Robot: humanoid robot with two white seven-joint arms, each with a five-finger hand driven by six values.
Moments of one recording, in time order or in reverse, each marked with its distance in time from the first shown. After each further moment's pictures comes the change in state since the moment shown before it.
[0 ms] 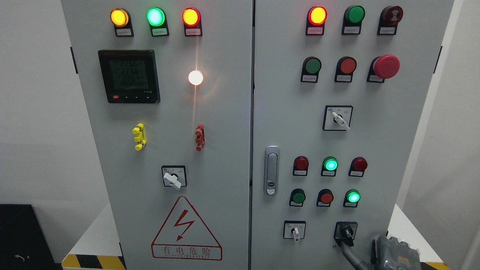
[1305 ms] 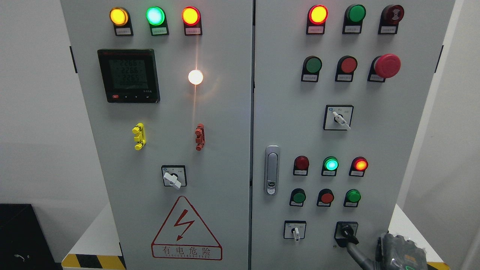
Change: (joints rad) left arm 0.000 0.000 0.000 0.000 0.000 0.000 0.000; right arm -0.002 -0.002 -0.020 -0.035 -0.023 0.003 0.011
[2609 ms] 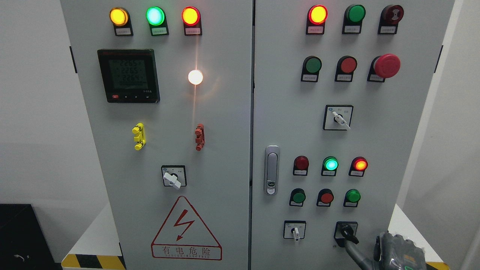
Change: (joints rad) left arm 0.000 0.000 0.000 0.000 0.001 0.000 0.000; right arm 0.017 0.011 0.021 -0.015 -0.012 -0.007 -0.015
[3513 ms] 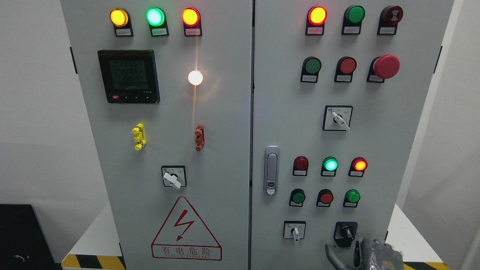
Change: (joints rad) left arm 0.000 0.000 0.000 0.000 -0.001 0.000 0.000; right arm 0.061 0.023 0.093 -0.037 -0.004 -0.003 -0.022
